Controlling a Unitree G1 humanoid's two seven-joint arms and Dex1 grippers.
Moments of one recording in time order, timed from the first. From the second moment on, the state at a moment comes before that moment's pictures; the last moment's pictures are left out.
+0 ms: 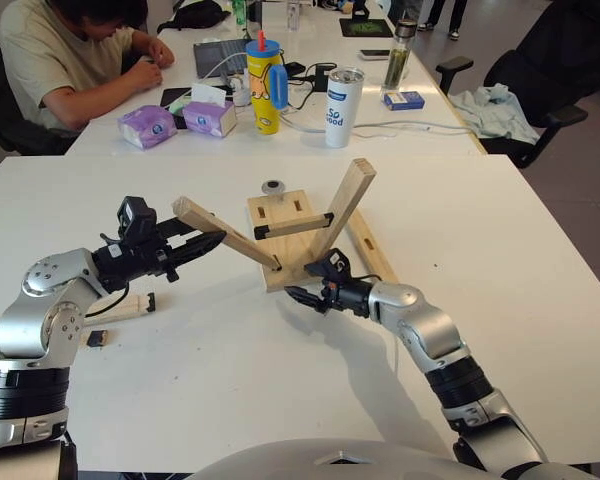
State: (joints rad) left arm -0.18 0.69 0.16 -0.11 -0.62 0.36 -1.04; right arm -0.24 -0.27 0.33 0.00 0.25 0.56 0.61
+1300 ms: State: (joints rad) left arm -0.62 0.83 -0.12 0.04 -0.40 0.53 -1.31; right arm -0.24 -0.21 0.34 -0.01 0.25 0.60 0.60
